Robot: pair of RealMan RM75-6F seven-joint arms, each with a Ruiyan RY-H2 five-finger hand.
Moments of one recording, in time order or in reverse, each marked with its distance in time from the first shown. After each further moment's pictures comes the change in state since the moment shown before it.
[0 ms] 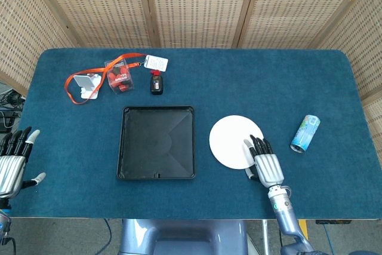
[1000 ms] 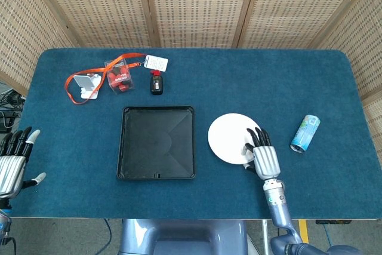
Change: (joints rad) left arm 0.000 -0.004 0.001 0.001 0.001 0.004 -0.003; right arm 0.049 -0.137 0.044 0.209 -0.018 0.111 0.139
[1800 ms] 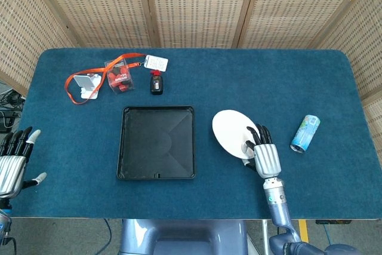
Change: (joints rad) left arm -0.001 0.000 0.000 0.001 0.002 0.001 -0.004; right arm 0.014 -0.013 0.011 0.022 -0.014 0.072 0.019
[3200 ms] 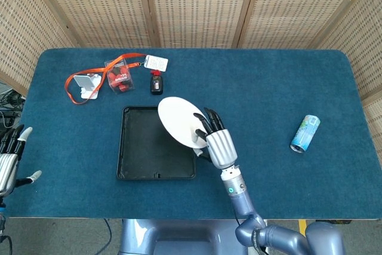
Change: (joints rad) left arm 0.000 0.024 -0.015 0.005 -0.036 -0.015 -0.065; right arm 0.251 -0.077 0.112 -0.259 -0.060 0.008 -0.171
